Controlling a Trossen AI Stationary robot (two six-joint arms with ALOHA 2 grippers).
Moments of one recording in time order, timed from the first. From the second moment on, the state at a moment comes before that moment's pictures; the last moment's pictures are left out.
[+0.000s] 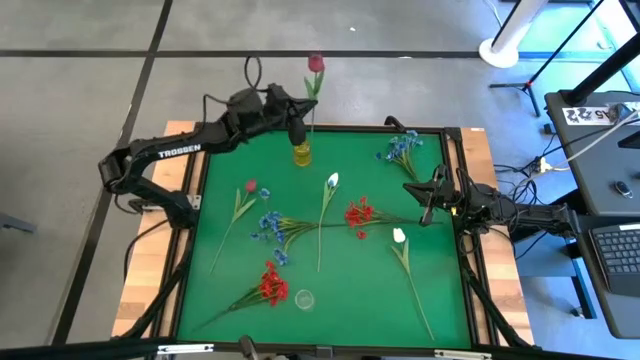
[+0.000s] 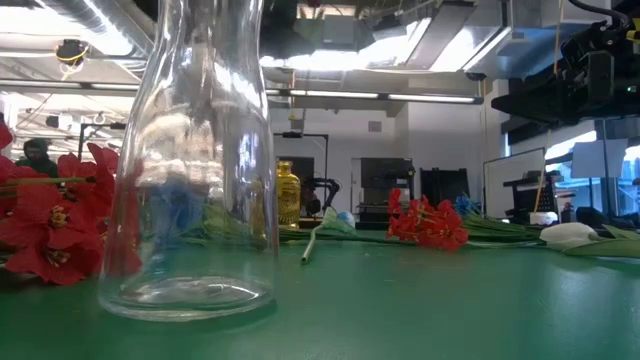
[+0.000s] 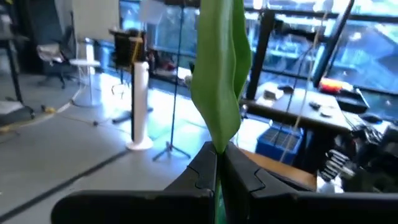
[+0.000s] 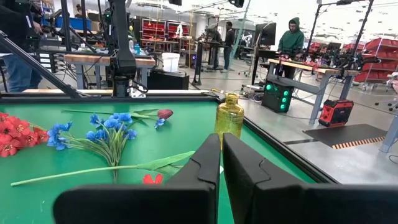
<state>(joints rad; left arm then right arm) 0.53 1.41 1.05 0.37 -0.04 -0.12 -0.06 0.02 0.01 0.06 0.25 -0.11</state>
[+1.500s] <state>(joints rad) 0.61 1.35 0.80 0.61 -0.05 -0.12 -0.06 0.02 0.01 0.06 0.25 -0.11</state>
